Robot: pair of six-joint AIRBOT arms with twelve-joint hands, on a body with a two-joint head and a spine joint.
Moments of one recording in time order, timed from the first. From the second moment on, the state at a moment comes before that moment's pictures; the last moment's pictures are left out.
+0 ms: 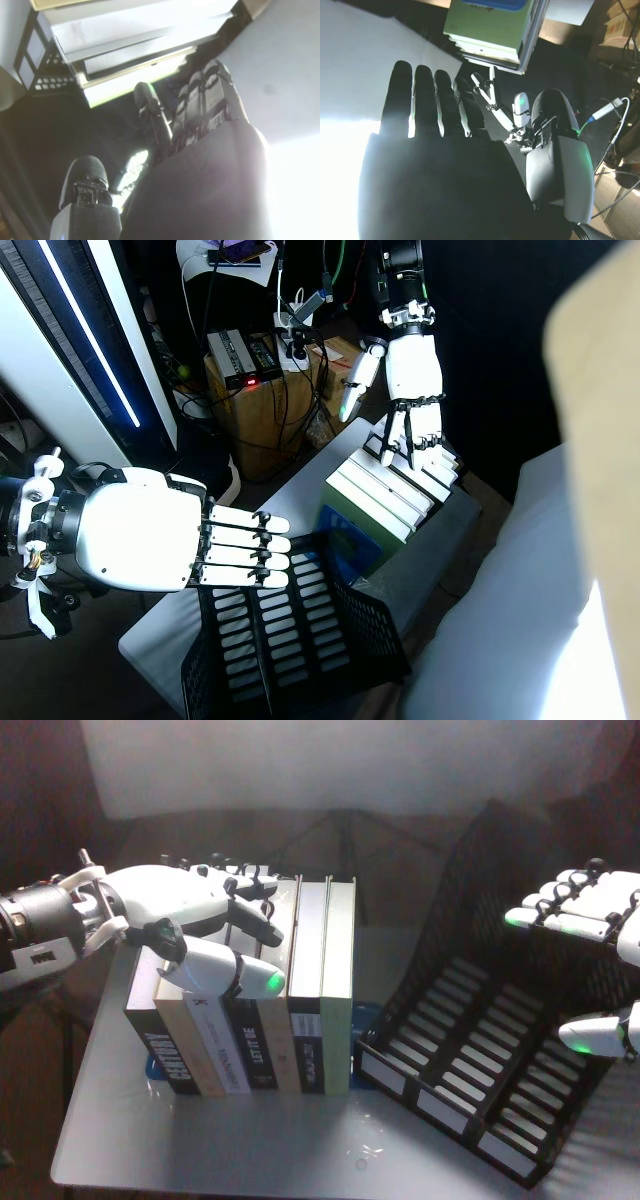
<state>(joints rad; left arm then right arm) 0.56 -1.20 1.44 0.52 -0.36 0.24 -0.62 -0.87 1.05 -0.07 0.57 -0.91</state>
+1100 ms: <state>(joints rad) 0.56 -1.20 1.37 0.82 -0.31 0.24 -0.65 -0.87 1.05 -0.03 0.58 -0.90</state>
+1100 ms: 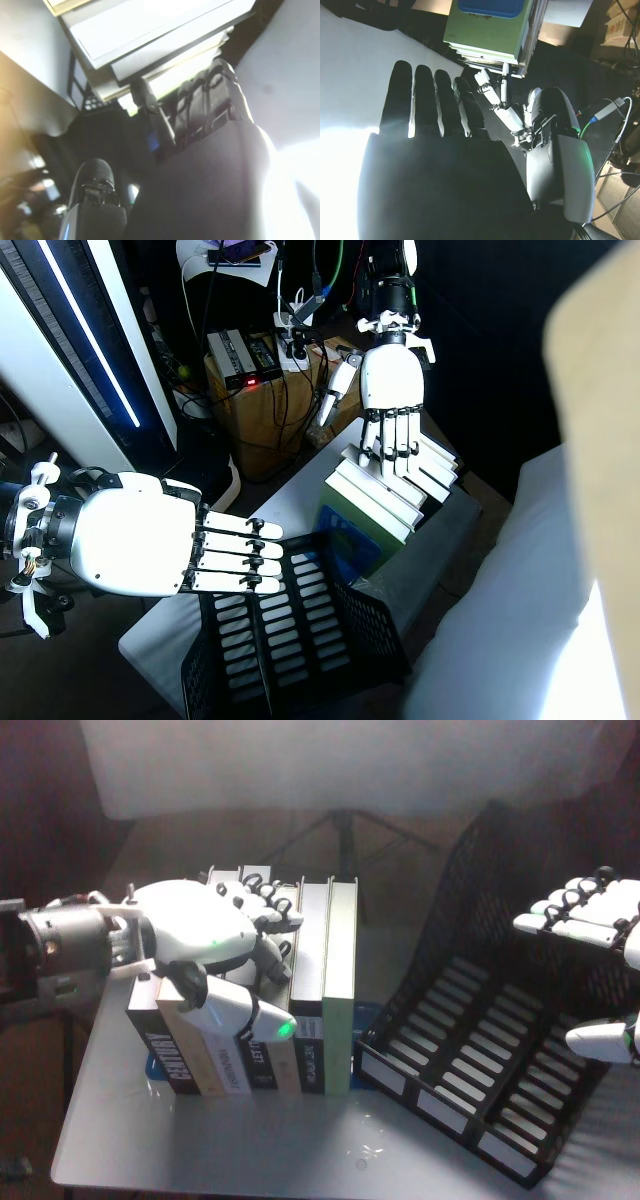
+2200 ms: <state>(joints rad) 0.54 -1.19 1.37 0.76 -0.28 0.24 -0.67 -0.87 1.05 -0.01 0.59 -0.90</state>
